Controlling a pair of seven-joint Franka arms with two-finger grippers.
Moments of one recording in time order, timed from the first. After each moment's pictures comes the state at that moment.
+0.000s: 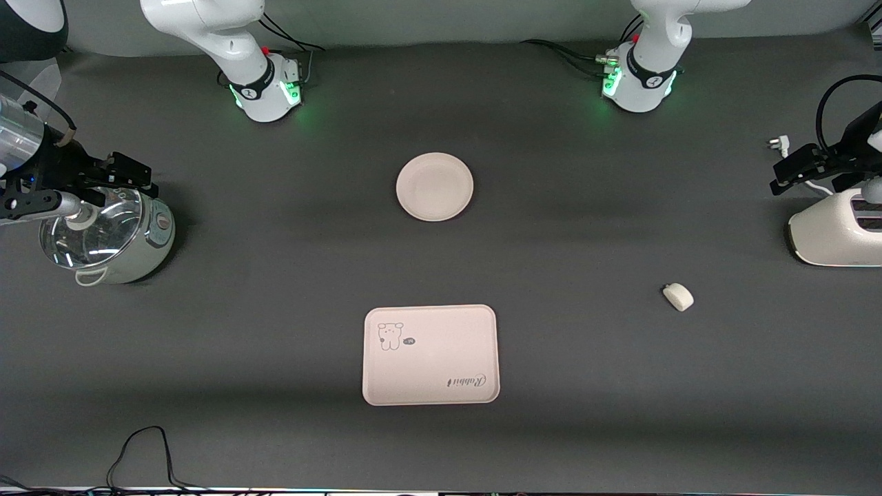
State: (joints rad) left arm -0.01 -0.11 0.05 -1.76 -0.02 1.67 0.01; right arm 0.12 -0.06 -0.11 -1.71 0.06 1.59 -0.08
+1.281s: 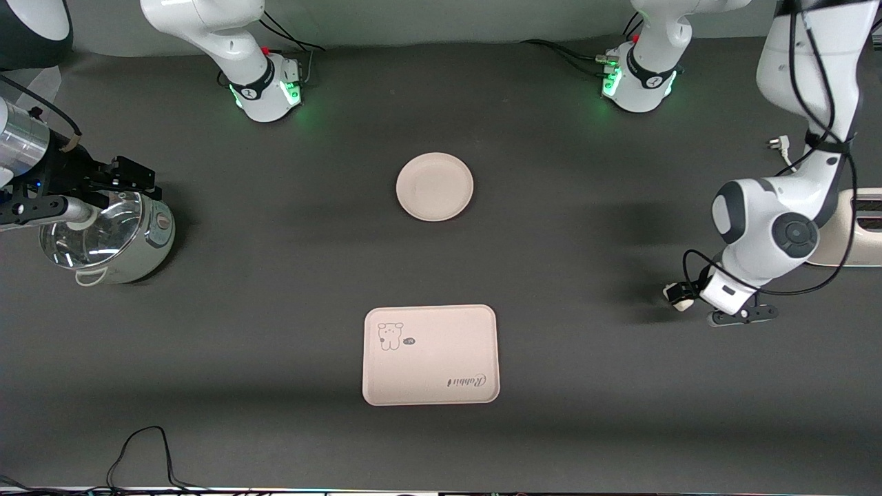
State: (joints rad) left arm -0.01 0.49 0.04 -2.07 -0.02 2.61 -0.08; right arm 0.12 -0.05 -0.11 -1.71 0.06 1.59 -0.08
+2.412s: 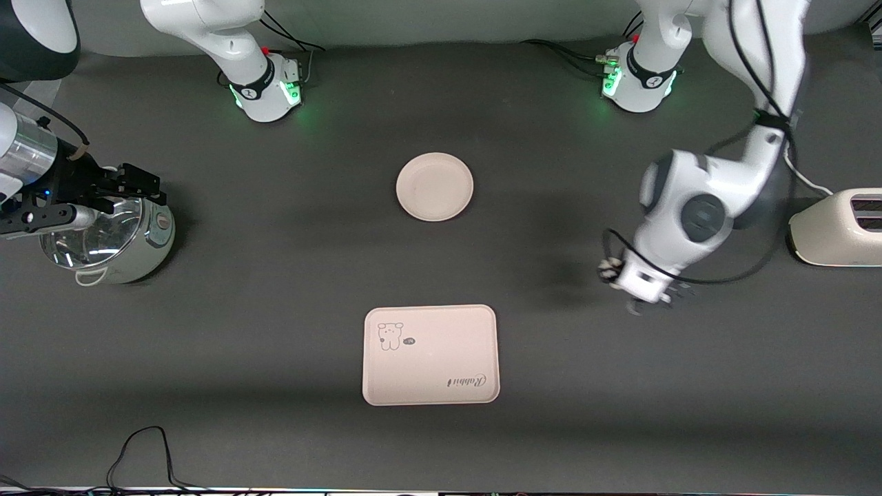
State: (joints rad) left arm -0.34 0.31 -0.02 -1.96 -0.03 2.25 -0.64; right arm 0.12 -0.02 -0.11 -1.72 0.06 1.61 -0.08
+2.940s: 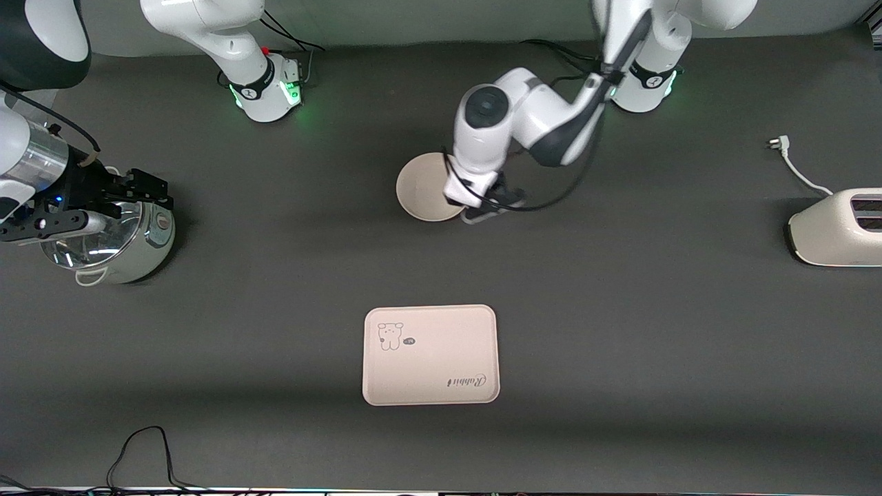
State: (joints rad) left arm -0.76 0.36 -0.13 -1.92 -0.03 2.31 -1.26; right arm 0.13 -0.01 -0.10 -1.72 0.06 1.61 -0.08
